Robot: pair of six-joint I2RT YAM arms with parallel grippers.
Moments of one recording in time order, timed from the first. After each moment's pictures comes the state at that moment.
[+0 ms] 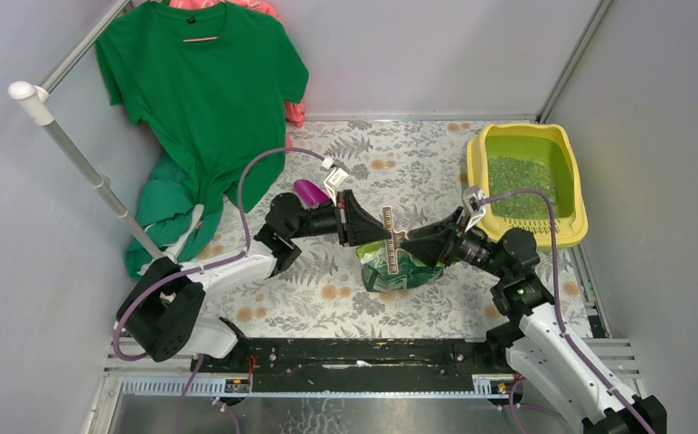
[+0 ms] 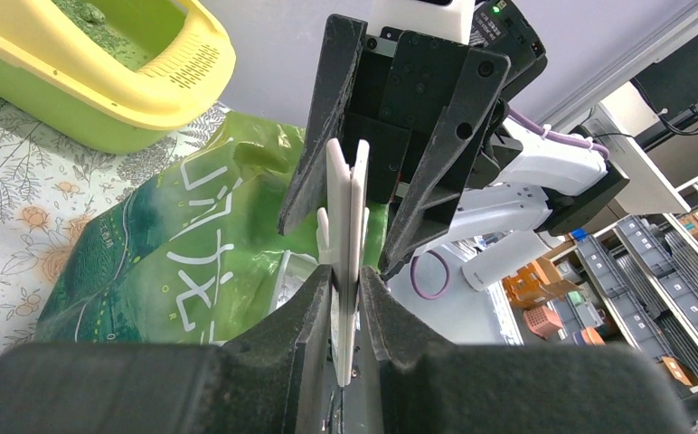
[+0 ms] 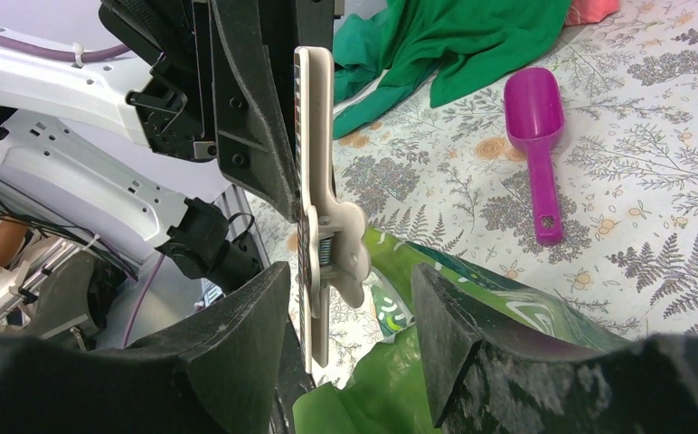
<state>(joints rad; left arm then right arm) -0.66 1.39 0.68 0.93 0.80 -0.86 0.39 0.64 0.38 0.33 -0.70 0.58</state>
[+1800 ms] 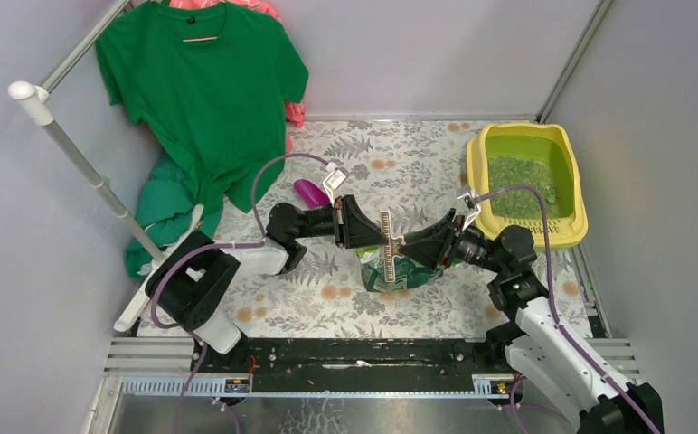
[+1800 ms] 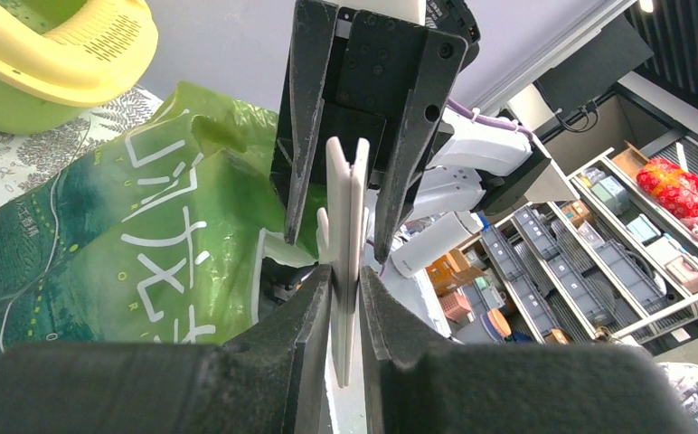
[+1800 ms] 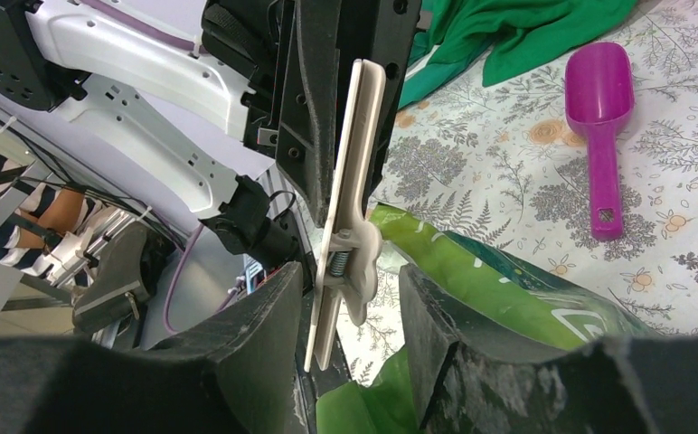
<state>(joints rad) -0.61 1.59 0.63 1.39 0.92 -1.17 0.37 0.71 0.37 0.44 -0.83 0.66</state>
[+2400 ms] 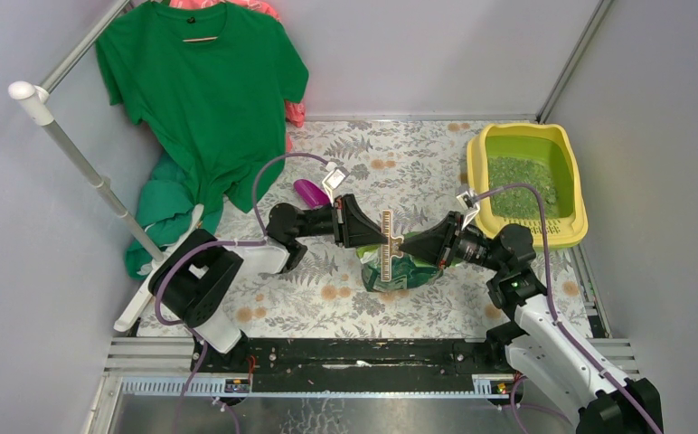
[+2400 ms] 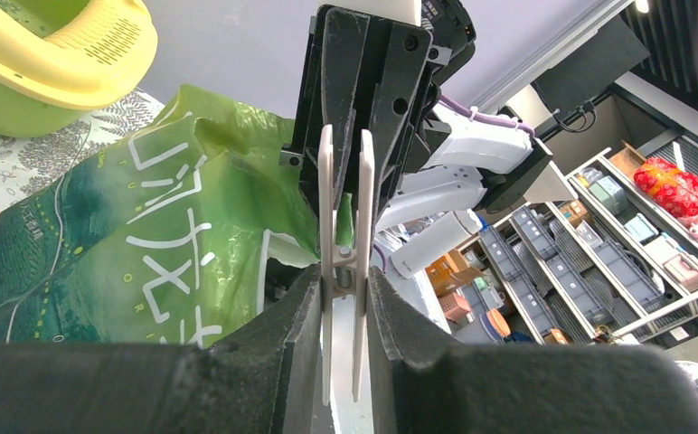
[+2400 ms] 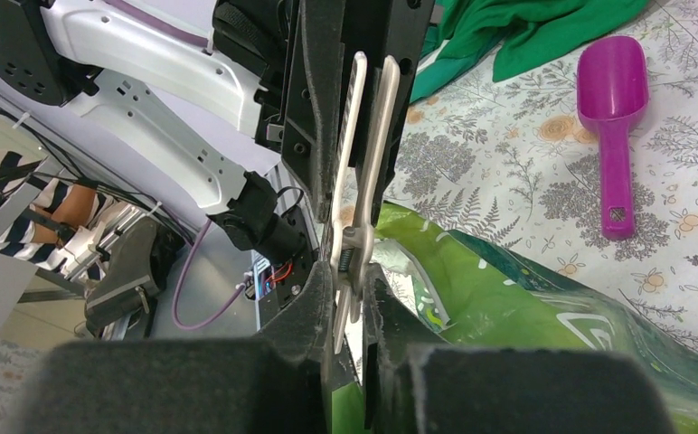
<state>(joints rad) -0.61 1.62 0.63 1.45 0.93 -1.20 0.36 0.74 0.37 0.48 -0.86 0.68</state>
